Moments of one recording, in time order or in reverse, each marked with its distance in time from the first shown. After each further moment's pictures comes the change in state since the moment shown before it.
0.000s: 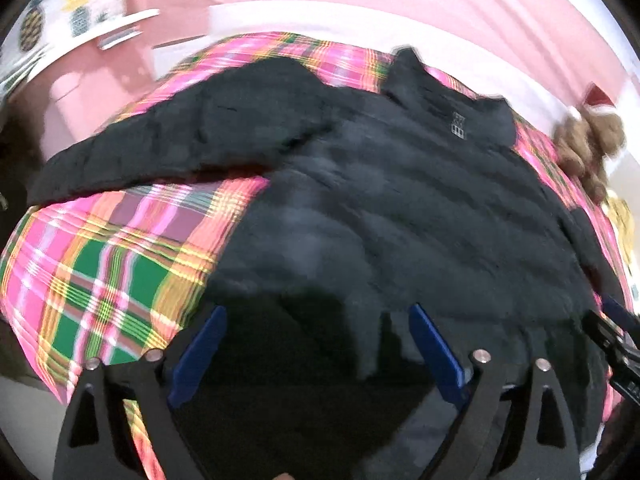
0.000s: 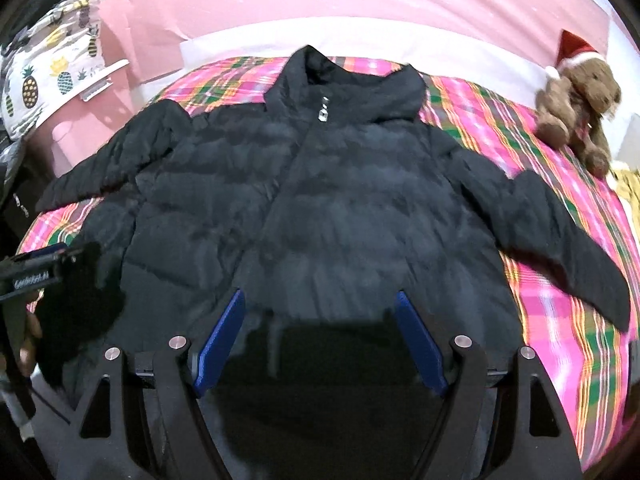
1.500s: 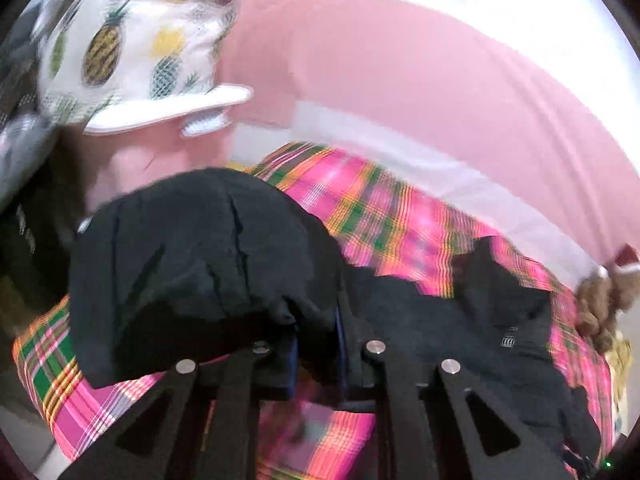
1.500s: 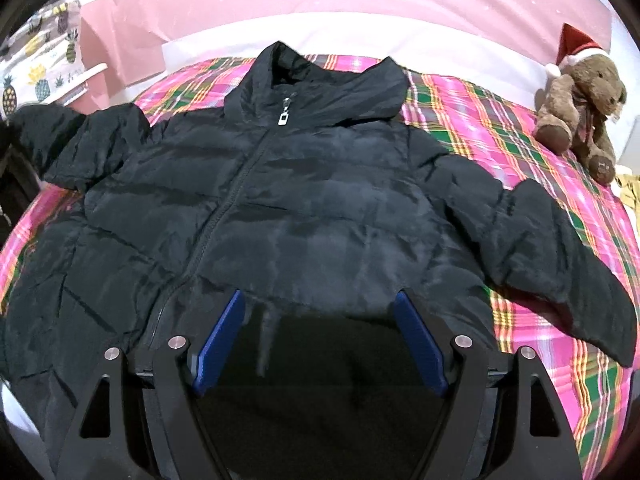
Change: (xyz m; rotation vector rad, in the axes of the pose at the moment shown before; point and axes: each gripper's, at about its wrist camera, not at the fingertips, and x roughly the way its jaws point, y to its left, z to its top) left arm -0.051 0.113 0.162 -0.202 -0.331 -0.008; right arm 0.031 -0.058 0.012 0.026 -0.002 -0.032
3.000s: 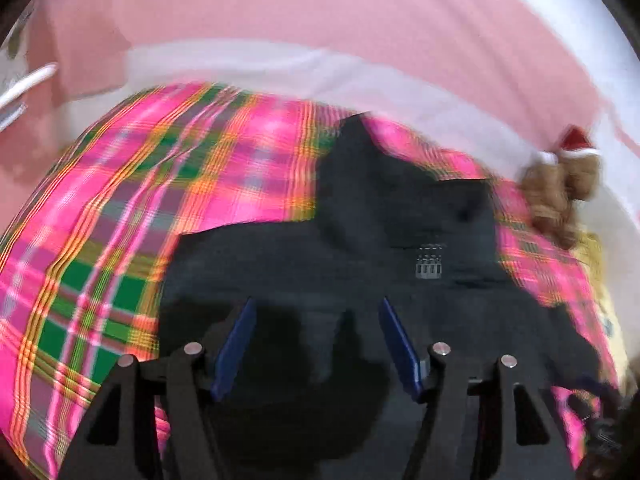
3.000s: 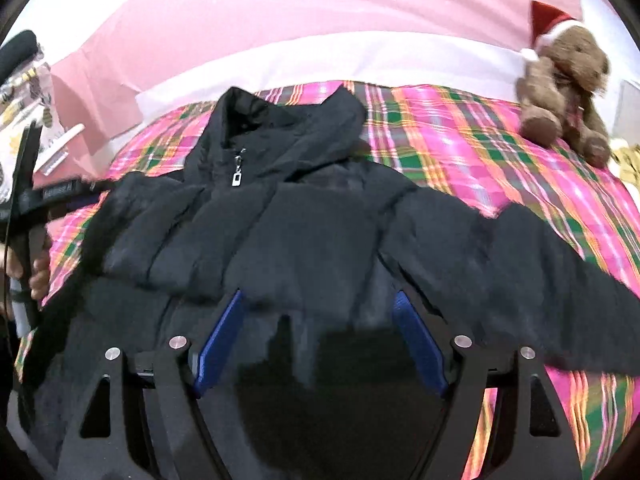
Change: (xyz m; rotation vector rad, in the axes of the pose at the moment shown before) left arm 0.152 -0.156 -0.063 0.237 0.263 -0.228; right arm 0.046 -0.050 0.062 0.117 -0.035 0.021
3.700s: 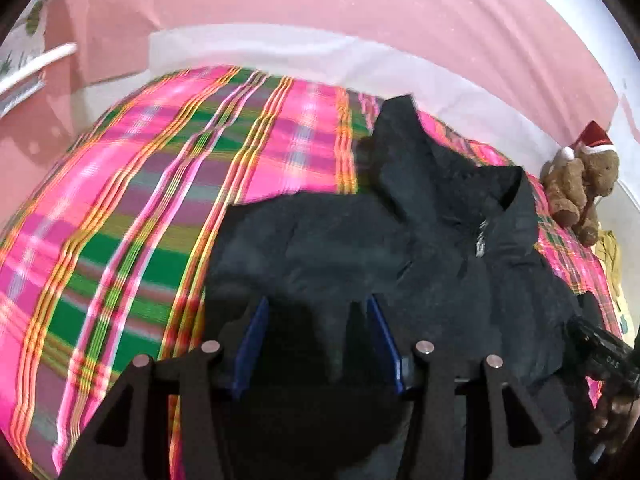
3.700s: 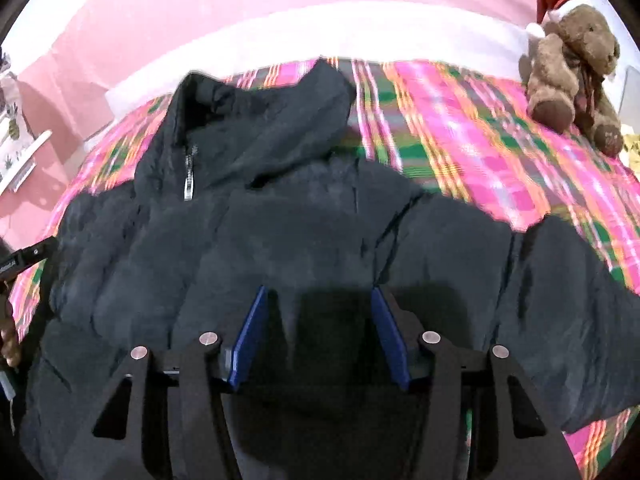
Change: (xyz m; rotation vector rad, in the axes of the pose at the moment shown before) left arm 0.002 0.036 -0.035 -0.003 0.015 0.031; right arm 0.059 -0.019 0.004 0.038 0.078 -0.024
